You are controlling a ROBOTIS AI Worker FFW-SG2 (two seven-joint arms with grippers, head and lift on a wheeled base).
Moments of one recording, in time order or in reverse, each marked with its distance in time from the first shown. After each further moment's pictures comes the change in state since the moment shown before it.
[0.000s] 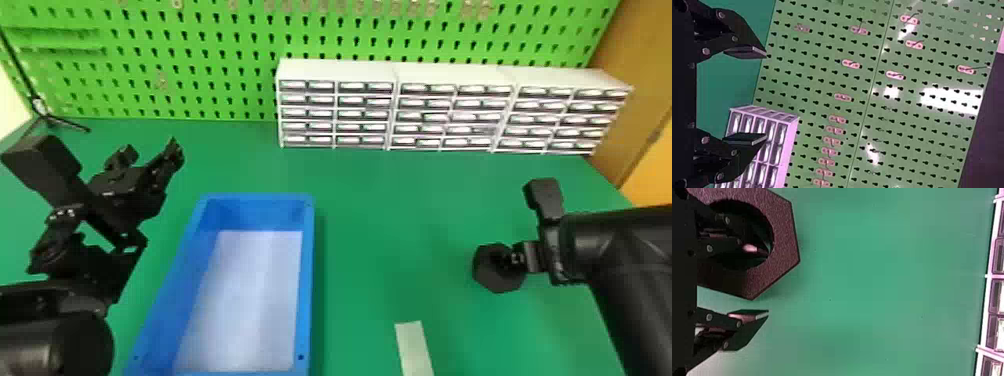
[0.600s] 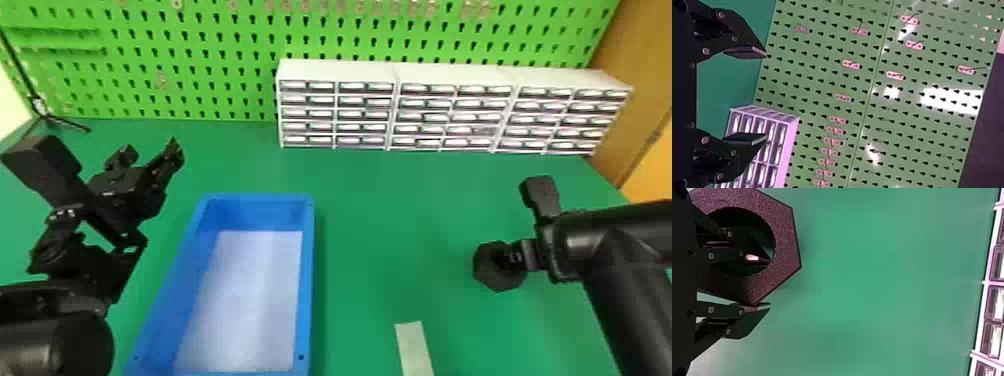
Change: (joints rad) left arm -0.001 0.000 0.000 0.001 0.000 0.000 0.000; right arm -0.001 0.007 0.018 0.000 0.068 0.001 0.051
